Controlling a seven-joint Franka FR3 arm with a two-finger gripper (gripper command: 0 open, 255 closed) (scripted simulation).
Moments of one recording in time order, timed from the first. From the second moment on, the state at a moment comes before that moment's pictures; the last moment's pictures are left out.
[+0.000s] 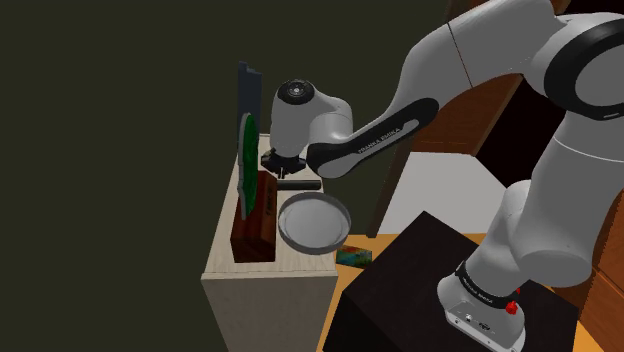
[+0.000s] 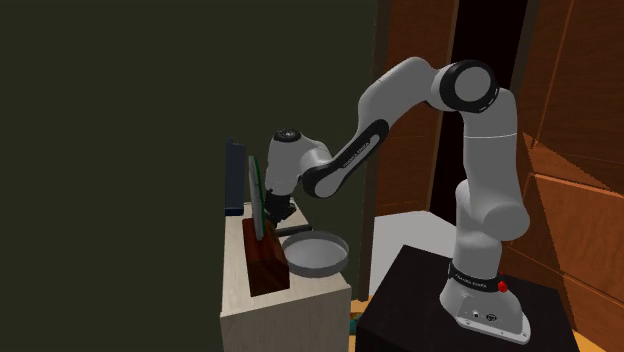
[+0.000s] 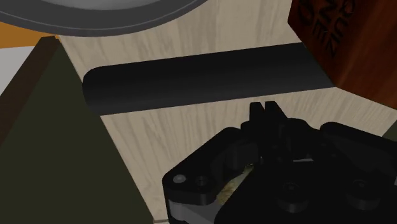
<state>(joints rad) 0.37 0.14 0.08 -2.15 -0.55 2.48 1.52</state>
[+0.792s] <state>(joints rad) 0.18 0.19 0.14 -2.00 -0.18 2.41 0.65</state>
